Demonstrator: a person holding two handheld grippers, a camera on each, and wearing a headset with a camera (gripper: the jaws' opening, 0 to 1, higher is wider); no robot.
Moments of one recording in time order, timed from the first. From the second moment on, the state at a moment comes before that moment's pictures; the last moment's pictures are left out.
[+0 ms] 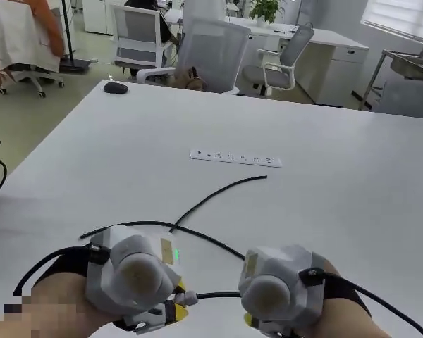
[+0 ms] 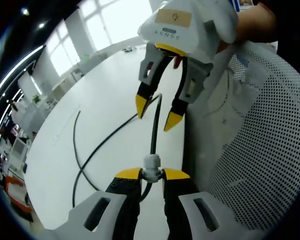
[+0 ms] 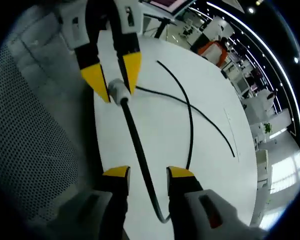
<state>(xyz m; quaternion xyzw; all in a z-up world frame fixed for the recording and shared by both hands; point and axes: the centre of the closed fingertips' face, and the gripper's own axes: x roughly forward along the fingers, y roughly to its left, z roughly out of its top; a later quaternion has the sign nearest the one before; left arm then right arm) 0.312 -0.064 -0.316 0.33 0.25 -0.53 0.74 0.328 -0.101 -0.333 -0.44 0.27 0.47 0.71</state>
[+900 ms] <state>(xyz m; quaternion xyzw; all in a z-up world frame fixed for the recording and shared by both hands) 0.317 -0.054 -0.321 0.35 0.25 -0.52 0.73 0.341 -0.164 -0.352 -0.45 0.38 0.36 0.72</state>
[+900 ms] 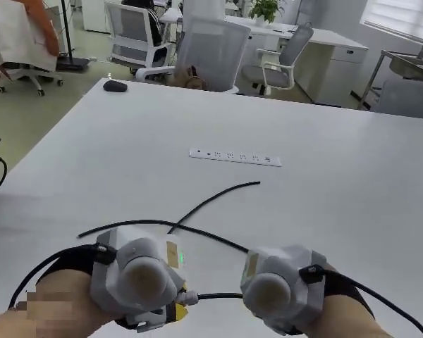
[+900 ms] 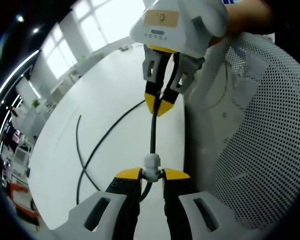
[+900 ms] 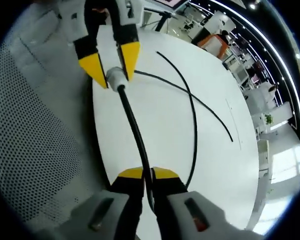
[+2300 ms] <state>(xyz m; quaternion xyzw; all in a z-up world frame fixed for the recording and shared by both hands) 0.320 -0.058 -0.319 0.35 0.24 -0.52 0.74 0.330 -0.118 -0.340 -0.44 0.30 0.45 0.71</state>
